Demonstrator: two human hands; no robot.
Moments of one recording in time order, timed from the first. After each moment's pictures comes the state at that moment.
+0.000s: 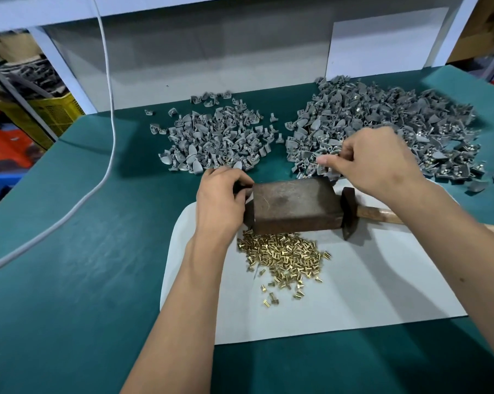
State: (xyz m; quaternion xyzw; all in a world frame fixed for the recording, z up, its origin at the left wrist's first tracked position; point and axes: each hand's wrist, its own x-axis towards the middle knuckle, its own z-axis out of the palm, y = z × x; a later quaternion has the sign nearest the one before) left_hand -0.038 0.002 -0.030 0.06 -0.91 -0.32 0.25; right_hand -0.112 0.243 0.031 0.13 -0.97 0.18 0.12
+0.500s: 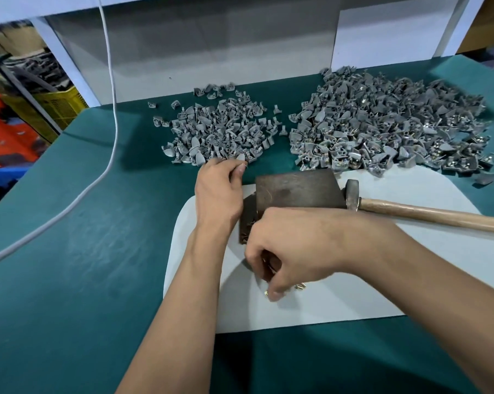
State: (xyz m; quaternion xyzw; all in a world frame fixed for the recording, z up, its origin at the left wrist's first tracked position) left_hand -0.040 -0.001 -0.030 0.10 -0.90 -0.33 0.26; right_hand -0.006 0.164 0.045 0.54 -0.81 0.06 -0.22
